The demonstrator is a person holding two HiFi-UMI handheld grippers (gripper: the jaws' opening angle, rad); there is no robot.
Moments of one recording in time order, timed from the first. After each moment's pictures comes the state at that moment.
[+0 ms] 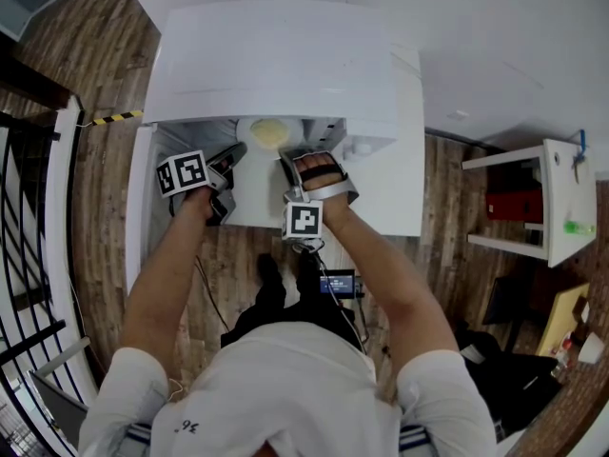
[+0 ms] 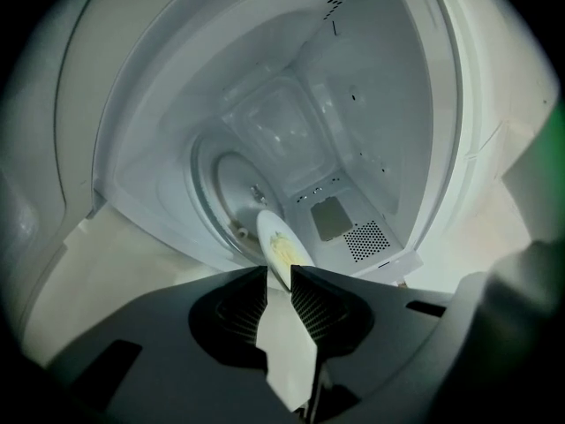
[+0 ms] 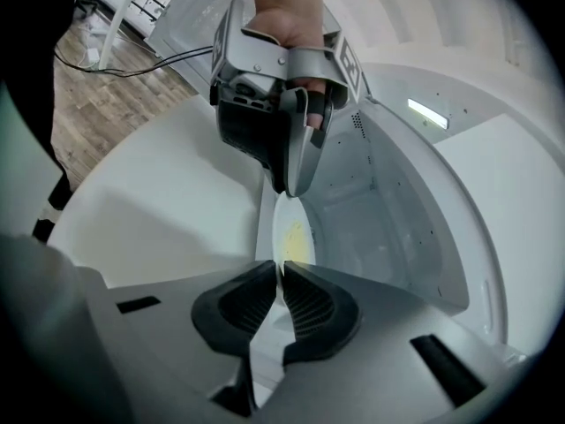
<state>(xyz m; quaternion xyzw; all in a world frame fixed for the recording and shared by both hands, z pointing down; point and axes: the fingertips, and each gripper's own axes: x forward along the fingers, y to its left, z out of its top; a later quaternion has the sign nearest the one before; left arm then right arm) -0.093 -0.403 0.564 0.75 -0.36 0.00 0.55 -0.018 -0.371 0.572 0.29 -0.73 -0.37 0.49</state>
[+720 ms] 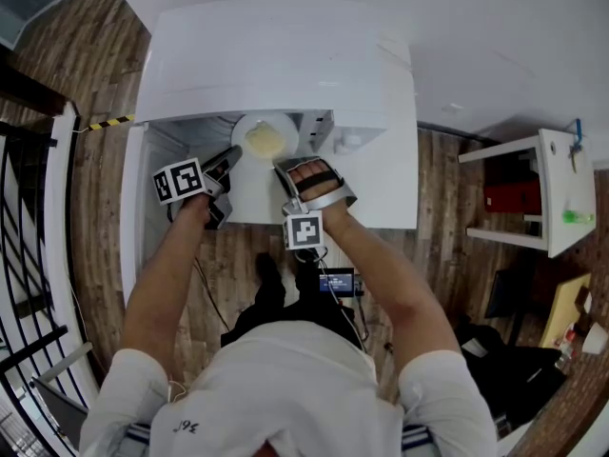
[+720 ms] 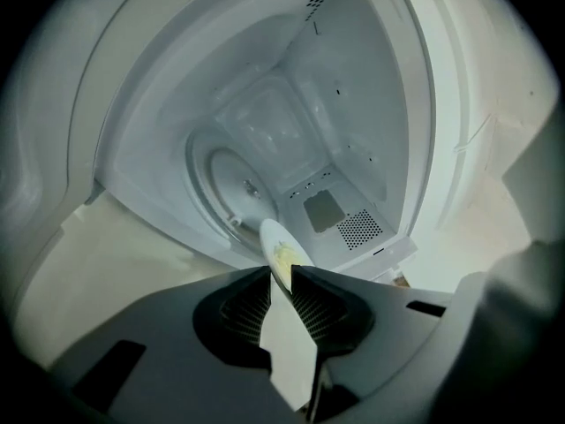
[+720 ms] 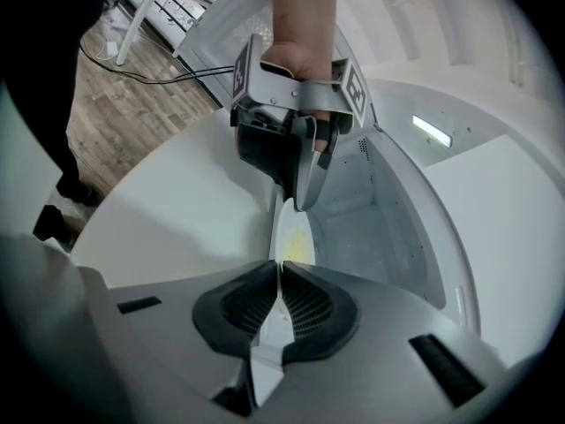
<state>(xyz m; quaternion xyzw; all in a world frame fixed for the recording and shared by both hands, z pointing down) -0.084 -0.388 0.564 0.77 -0.35 -0.01 0.53 -0.013 -0.336 0.569 0.27 -0.73 -0.41 0.48</state>
